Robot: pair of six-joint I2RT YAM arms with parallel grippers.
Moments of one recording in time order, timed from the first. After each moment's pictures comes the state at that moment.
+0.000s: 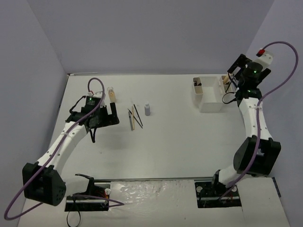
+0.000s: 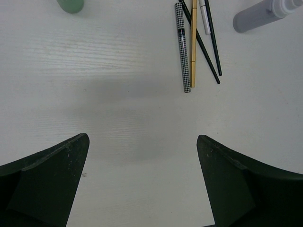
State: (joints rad) left arm -0.24 1.21 1.00 -0.66 0.04 -0.39; right arm -0.21 1.53 1.32 0.03 0.25 0.27
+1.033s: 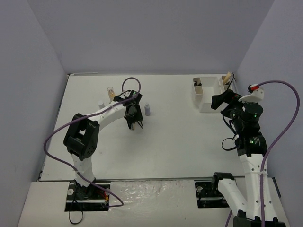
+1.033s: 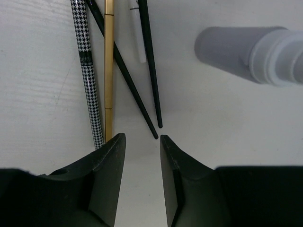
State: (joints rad) left arm -0.54 1.86 1.38 -0.62 -0.08 -0.75; right arm -0.06 0.77 0.93 -0.36 -0.05 0.43
